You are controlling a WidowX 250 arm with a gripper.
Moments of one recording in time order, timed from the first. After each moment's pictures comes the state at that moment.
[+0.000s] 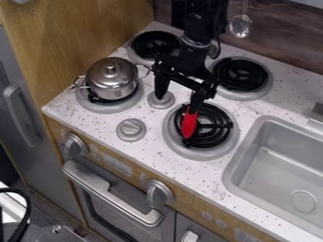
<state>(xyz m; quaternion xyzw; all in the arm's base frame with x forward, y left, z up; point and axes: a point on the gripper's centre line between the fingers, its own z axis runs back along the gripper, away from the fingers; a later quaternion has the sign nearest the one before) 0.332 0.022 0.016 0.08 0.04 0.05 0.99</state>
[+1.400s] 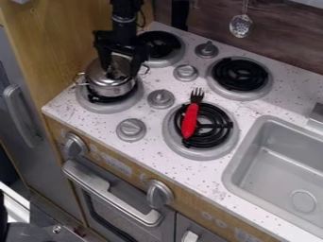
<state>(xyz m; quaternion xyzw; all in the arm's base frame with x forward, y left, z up) 0.374 0.182 -0.005 0.09 -0.02 0.17 0.98</state>
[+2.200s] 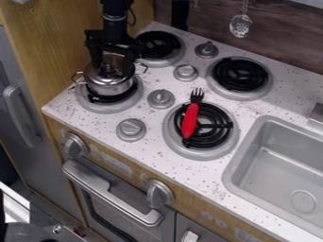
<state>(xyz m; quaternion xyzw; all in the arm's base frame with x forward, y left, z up) 0.371 0.197 -0.013 0.08 -0.01 0.19 0.98</state>
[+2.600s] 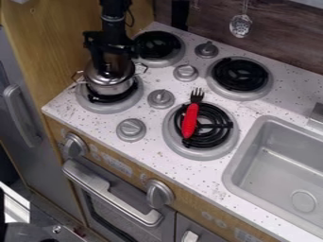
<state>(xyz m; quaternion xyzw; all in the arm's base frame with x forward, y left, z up) 0.373 0.201 -0.013 0.08 -0.01 0.20 0.98</state>
